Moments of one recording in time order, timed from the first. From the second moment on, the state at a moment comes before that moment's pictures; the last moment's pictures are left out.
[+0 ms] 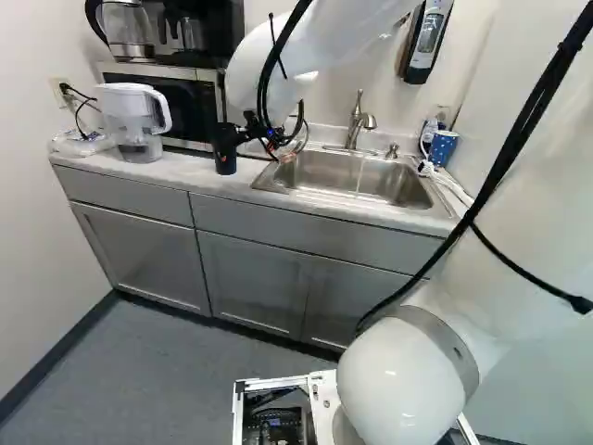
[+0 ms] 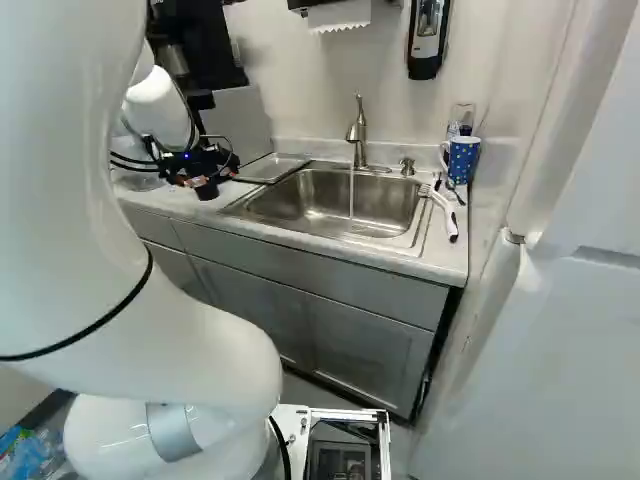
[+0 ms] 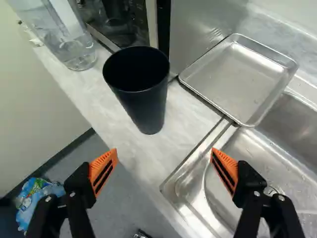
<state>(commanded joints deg) 25.5 5.3 -51.6 0.0 -10.9 0.0</state>
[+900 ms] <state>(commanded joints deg) 26.8 2.6 -52.4 0.0 -8.0 0.0</state>
